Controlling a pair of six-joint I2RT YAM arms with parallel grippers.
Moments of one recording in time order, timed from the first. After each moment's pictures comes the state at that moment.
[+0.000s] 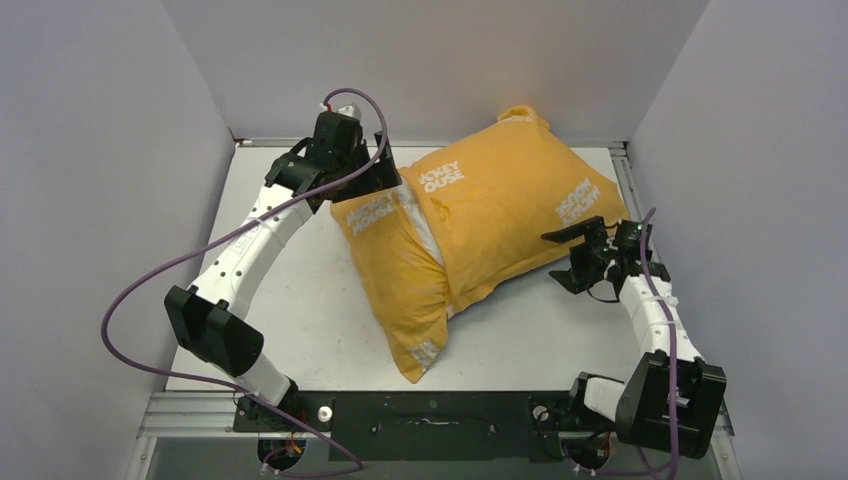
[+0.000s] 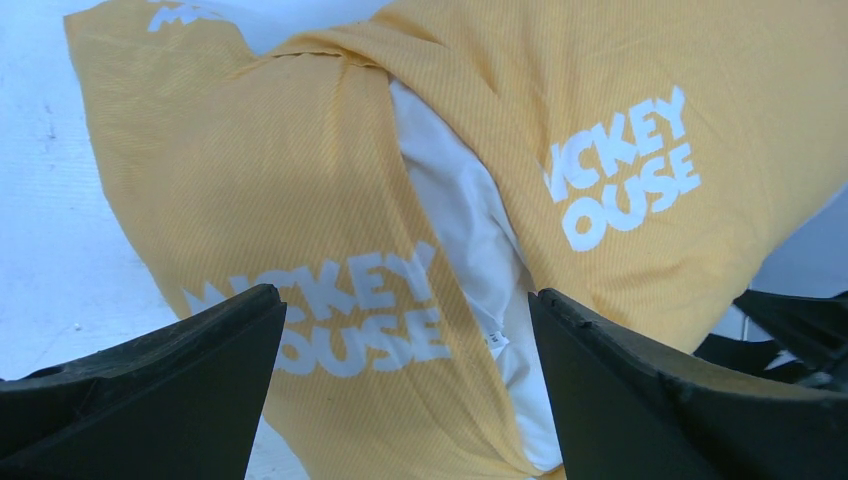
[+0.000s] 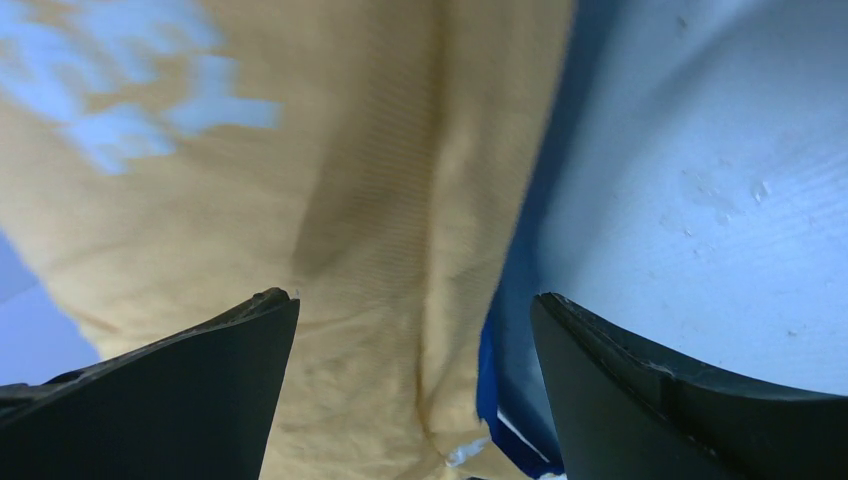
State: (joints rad) left arm -0.47 1.61 1.73 -0.83 -0.09 -0.60; right arm -0.22 1.18 0.81 -0.48 -0.49 1.03
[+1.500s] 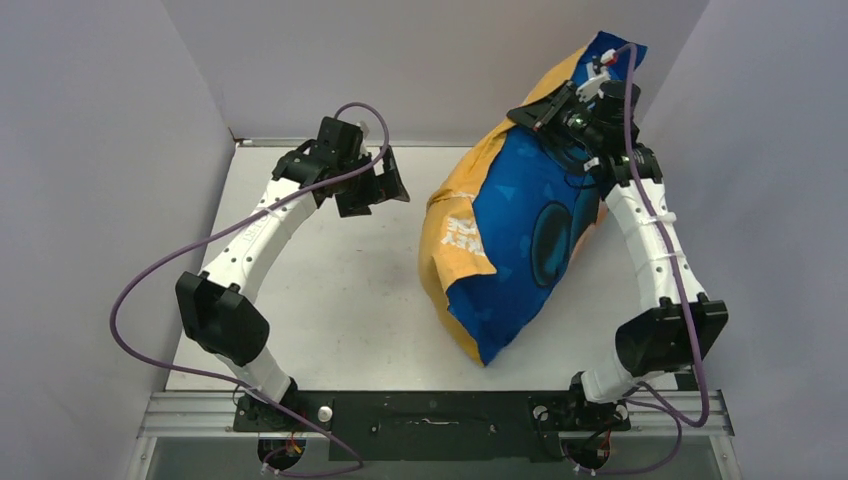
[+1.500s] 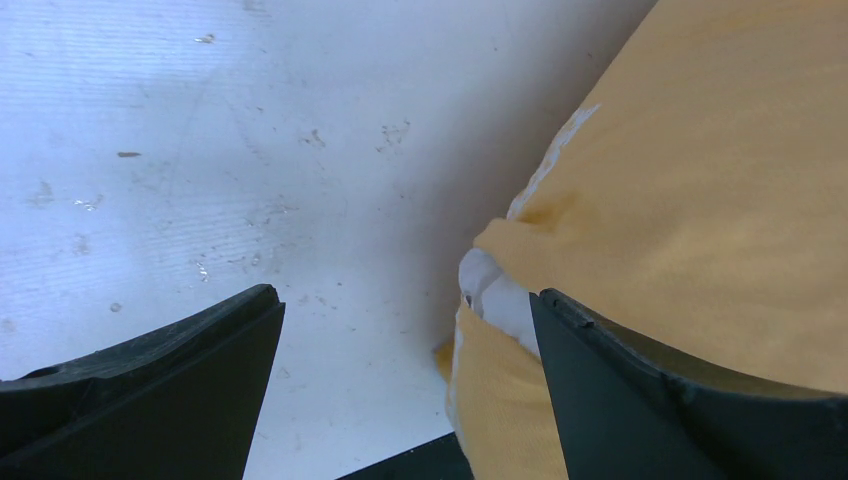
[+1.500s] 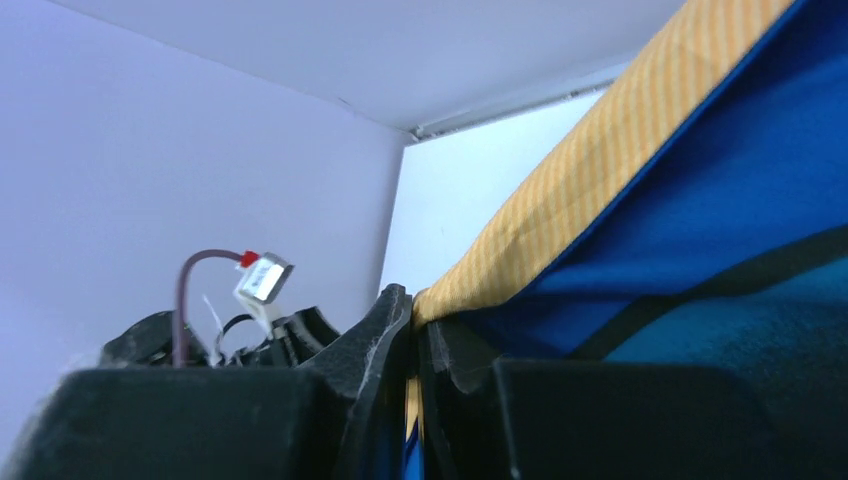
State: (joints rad) left arm -0.40 1.67 1.70 -0.89 0.16 -0.64; right arm 0.11 1.52 1.67 -0.33 -0.49 0.88
